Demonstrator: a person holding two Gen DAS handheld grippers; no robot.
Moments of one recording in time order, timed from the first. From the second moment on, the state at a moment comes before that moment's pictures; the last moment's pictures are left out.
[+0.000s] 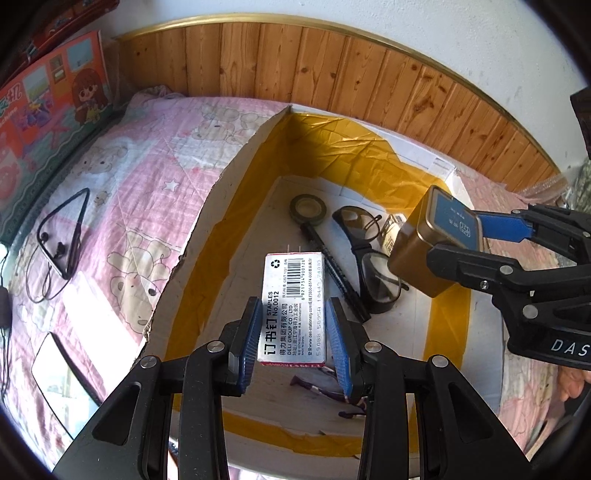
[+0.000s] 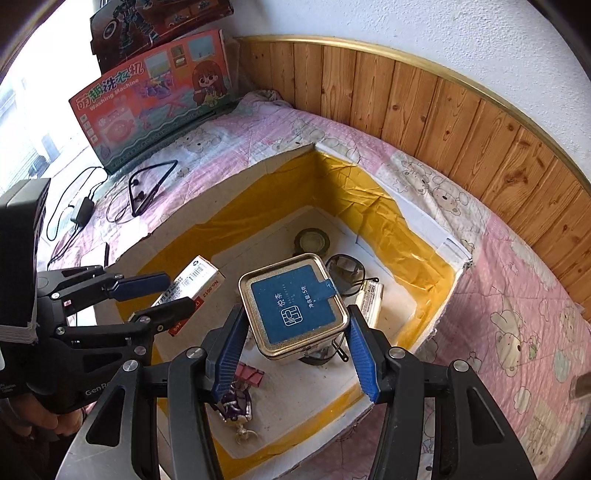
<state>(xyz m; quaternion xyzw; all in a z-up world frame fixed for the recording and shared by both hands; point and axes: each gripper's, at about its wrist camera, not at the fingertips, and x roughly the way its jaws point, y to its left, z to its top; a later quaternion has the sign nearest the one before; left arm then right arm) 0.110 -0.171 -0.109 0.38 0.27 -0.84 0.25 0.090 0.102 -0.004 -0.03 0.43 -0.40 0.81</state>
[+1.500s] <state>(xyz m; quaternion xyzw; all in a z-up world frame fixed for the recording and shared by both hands) 0.097 -0.191 -0.135 0.43 0.30 -0.81 0.26 0.161 0.012 -0.033 -0.04 0.52 -0.43 0.74</state>
